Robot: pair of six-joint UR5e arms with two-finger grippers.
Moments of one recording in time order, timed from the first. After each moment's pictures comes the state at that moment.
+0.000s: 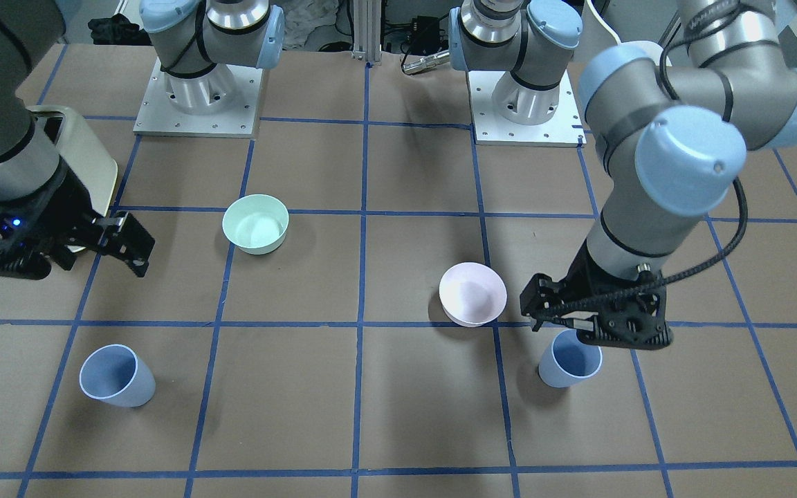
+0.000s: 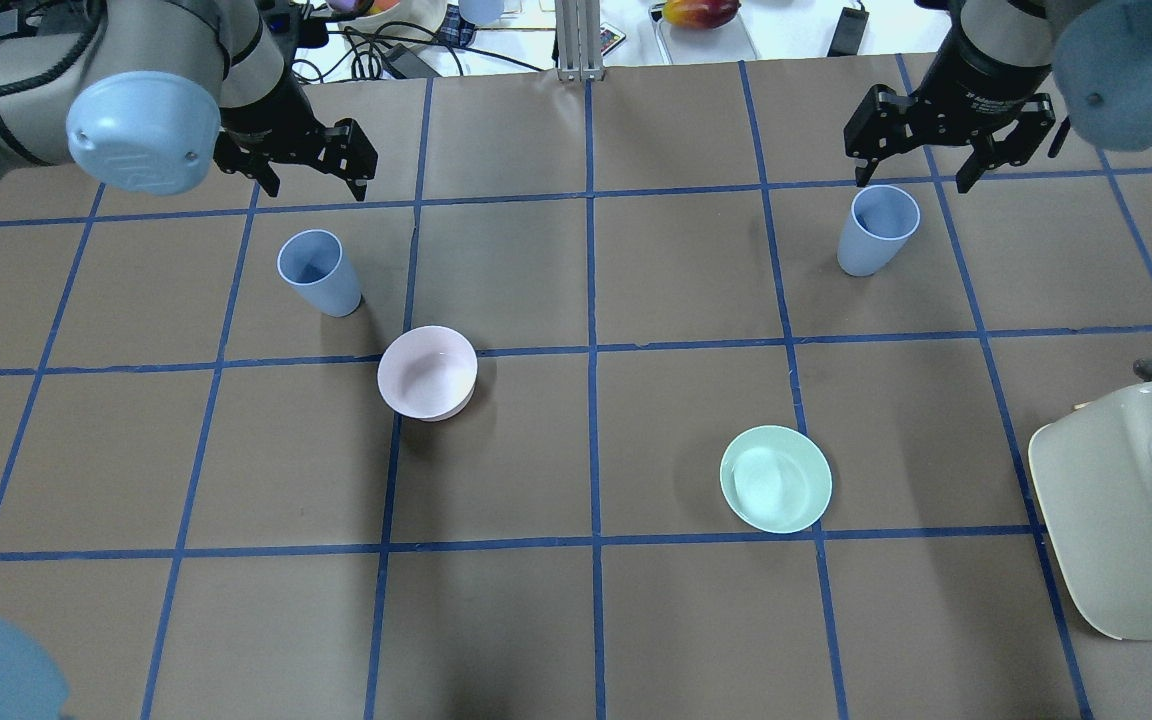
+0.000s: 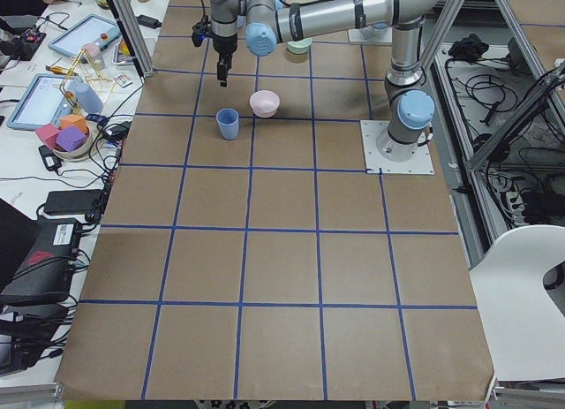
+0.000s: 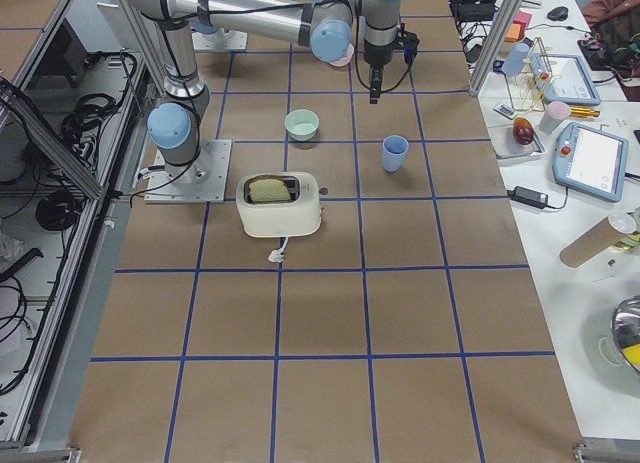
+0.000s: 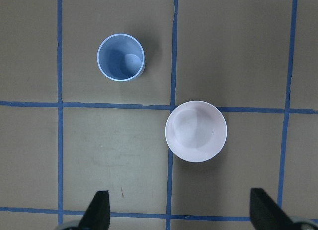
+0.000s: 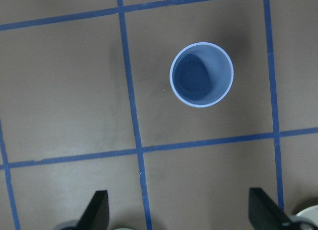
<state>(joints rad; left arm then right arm) -1.52 -1.92 -1.52 -1.18 1.60 0.16 1.42 -1.38 1.55 -1.80 -1.53 -0.02</state>
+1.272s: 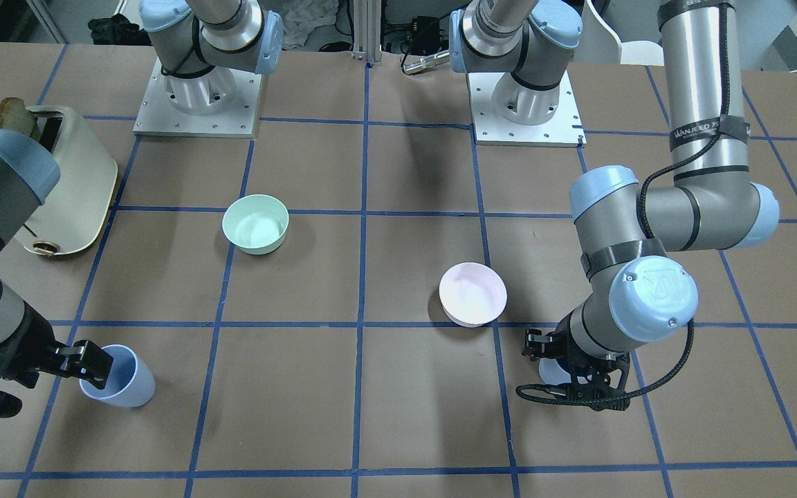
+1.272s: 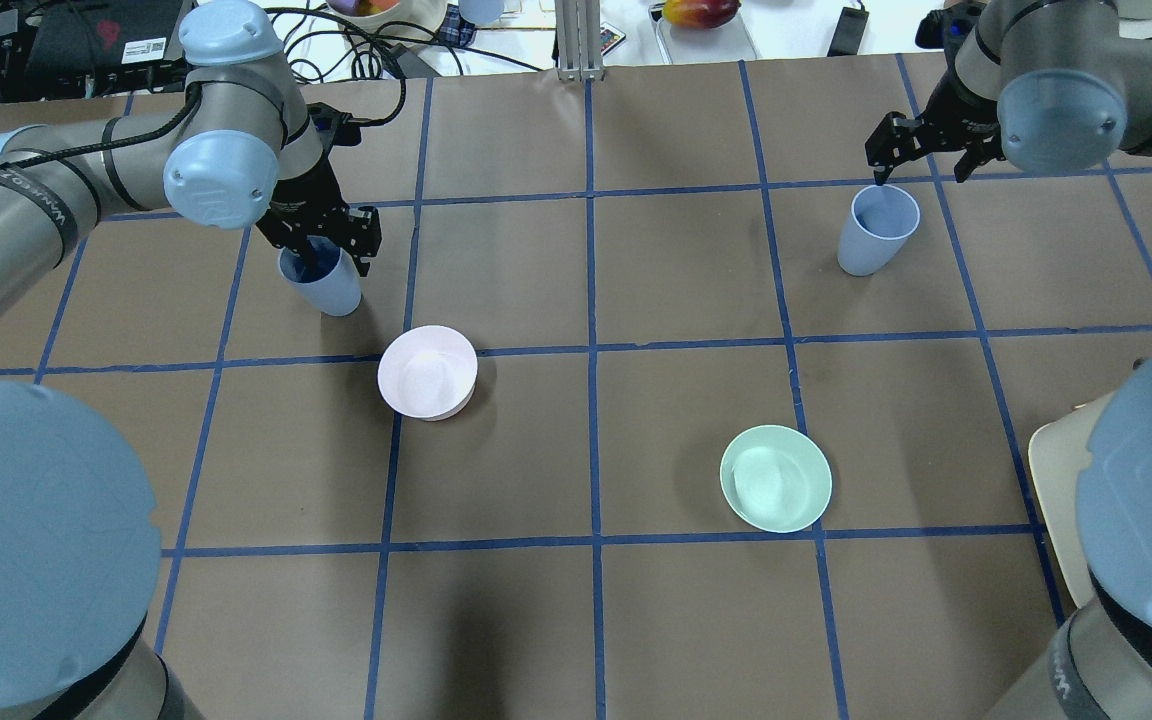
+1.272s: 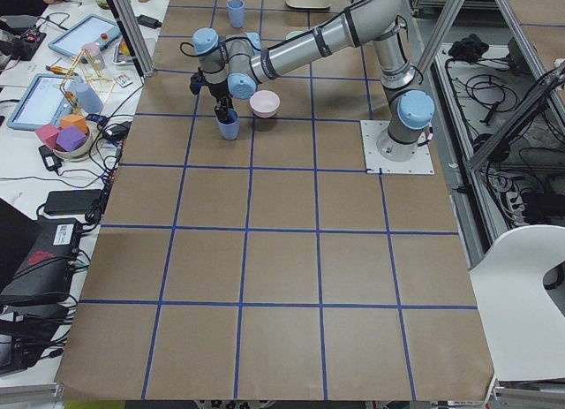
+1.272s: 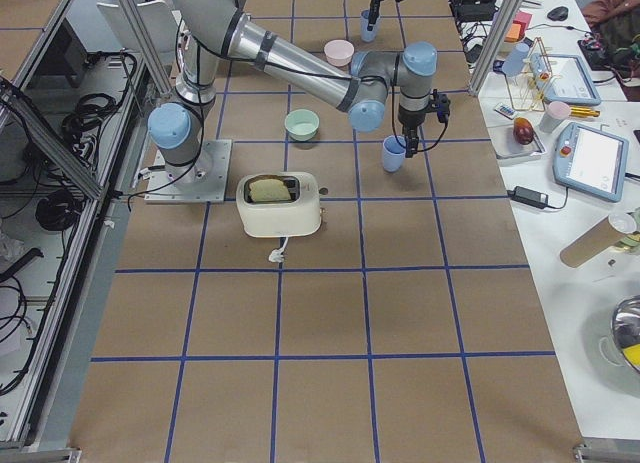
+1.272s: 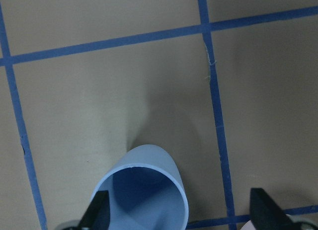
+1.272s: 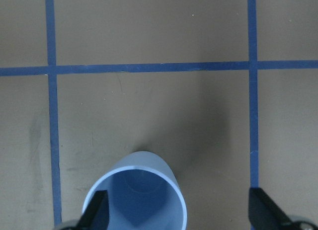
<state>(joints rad) -1.50 -2.09 -1.52 -1.20 1.63 0.21 1.35 -1.09 1.52 -2.09 -1.54 -0.22</state>
